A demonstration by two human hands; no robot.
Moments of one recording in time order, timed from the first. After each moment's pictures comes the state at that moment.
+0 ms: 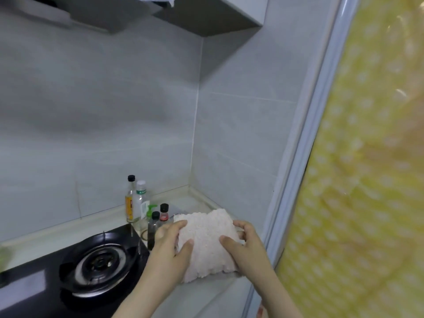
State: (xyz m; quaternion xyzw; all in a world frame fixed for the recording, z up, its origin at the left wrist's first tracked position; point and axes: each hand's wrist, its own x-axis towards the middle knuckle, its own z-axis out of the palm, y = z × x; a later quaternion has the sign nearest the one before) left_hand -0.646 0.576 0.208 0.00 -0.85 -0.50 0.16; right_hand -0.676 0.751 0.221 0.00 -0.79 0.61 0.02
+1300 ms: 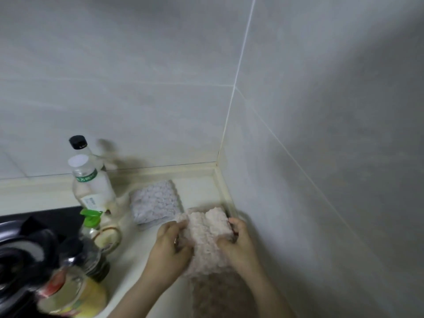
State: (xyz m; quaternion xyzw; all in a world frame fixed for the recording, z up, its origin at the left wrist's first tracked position) left_hand -1.100 0.613 0.019 0.27 -0.82 -0.49 0.09; right_hand -1.204 0.751 0.024 0.04 -0.83 0.51 -0.23
